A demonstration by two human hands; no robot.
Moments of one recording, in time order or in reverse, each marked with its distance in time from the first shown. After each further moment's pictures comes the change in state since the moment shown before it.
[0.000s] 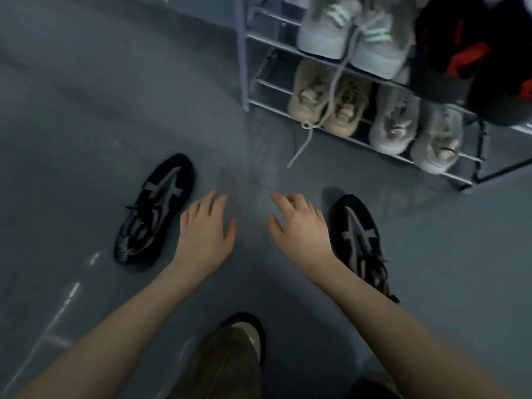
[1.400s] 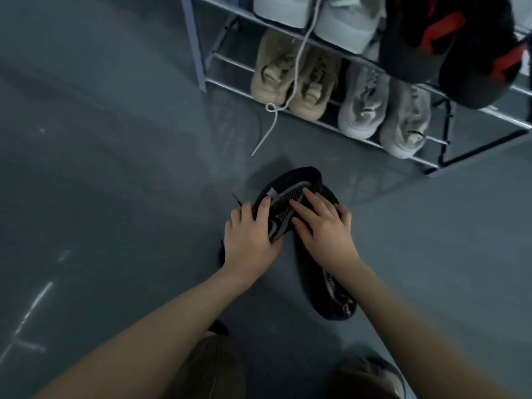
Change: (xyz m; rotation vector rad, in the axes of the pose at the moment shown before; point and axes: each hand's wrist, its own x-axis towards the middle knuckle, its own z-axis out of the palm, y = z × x) left_hand 0.010 0.111 0.089 -0.116 -0.078 0.072; right_hand -0.025 0.118 -0.002 -0.085 0.003 0.072
